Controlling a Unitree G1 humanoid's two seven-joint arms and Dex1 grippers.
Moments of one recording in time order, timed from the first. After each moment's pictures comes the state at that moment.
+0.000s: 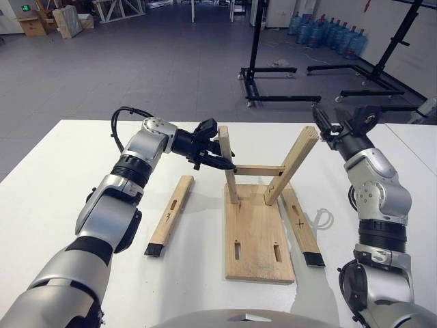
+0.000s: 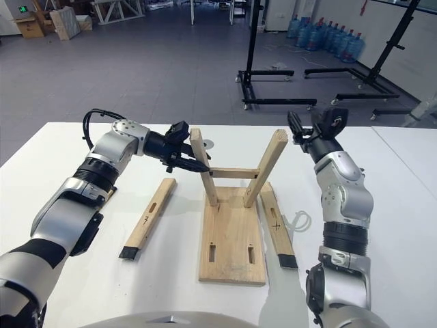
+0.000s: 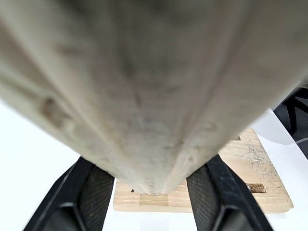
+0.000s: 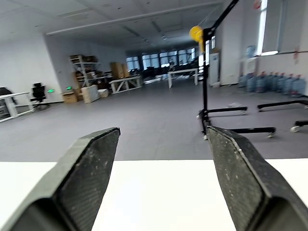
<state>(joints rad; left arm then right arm) -1.03 0.33 -0.35 0.77 -0.22 0.28 -1.45 -0.47 -0.40 -0.35 0.10 0.43 0.36 0.29</state>
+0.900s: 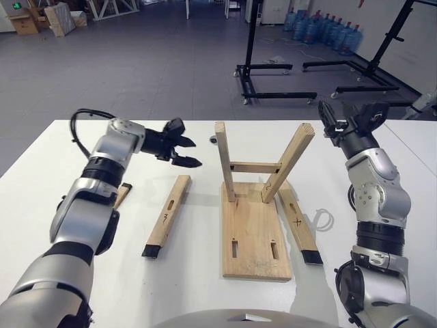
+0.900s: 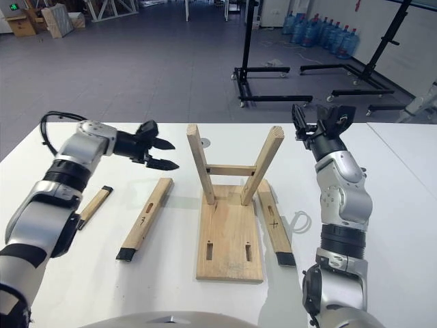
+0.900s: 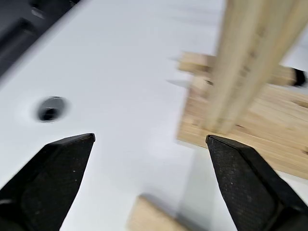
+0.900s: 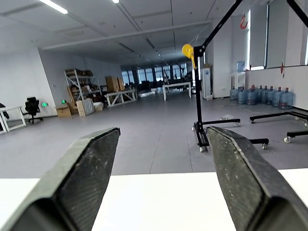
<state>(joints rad) -0.88 0.55 -0.14 0.64 -0.09 0.33 -1.19 -0.45 -0.38 -0.39 0.01 0.45 0.32 0.27</state>
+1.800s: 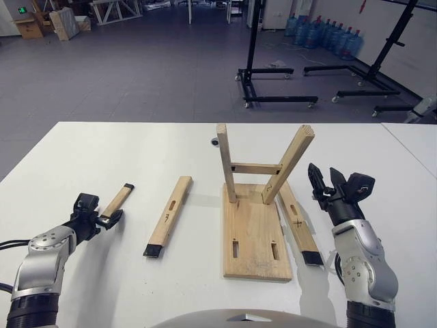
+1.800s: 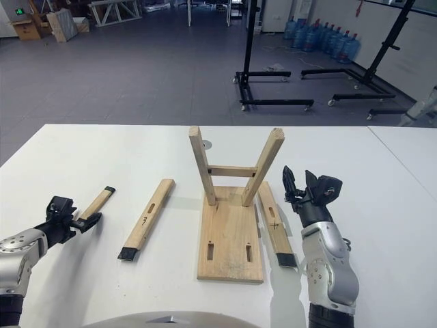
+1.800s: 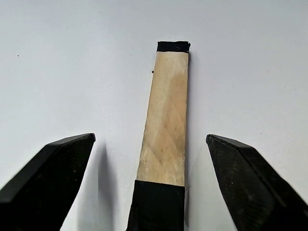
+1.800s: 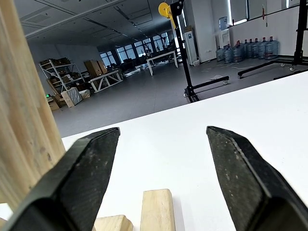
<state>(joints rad) 0.09 0.56 0.29 0.02 -0.16 0.56 -0.55 0.09 -0.14 -0.32 -0.33 0.49 0.30 0.18</state>
